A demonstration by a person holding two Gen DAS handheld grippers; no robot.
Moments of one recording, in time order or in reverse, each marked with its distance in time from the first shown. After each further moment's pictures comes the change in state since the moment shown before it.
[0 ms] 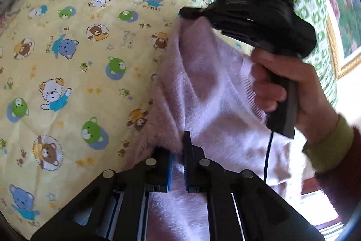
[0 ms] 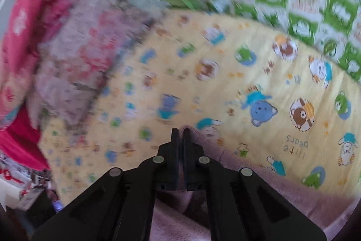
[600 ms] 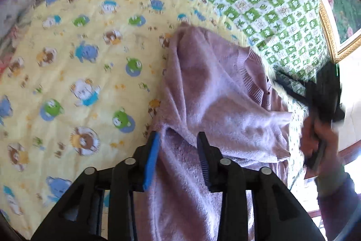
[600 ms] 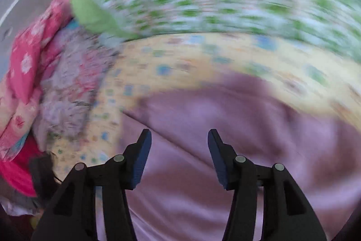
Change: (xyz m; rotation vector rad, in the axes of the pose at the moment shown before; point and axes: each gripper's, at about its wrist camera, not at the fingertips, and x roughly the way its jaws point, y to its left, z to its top) left arm -0.039 0.018 0.007 0.057 0.061 -0.012; right arm -0.173 -0.070 -0.144 0.313 -0.199 -0.147
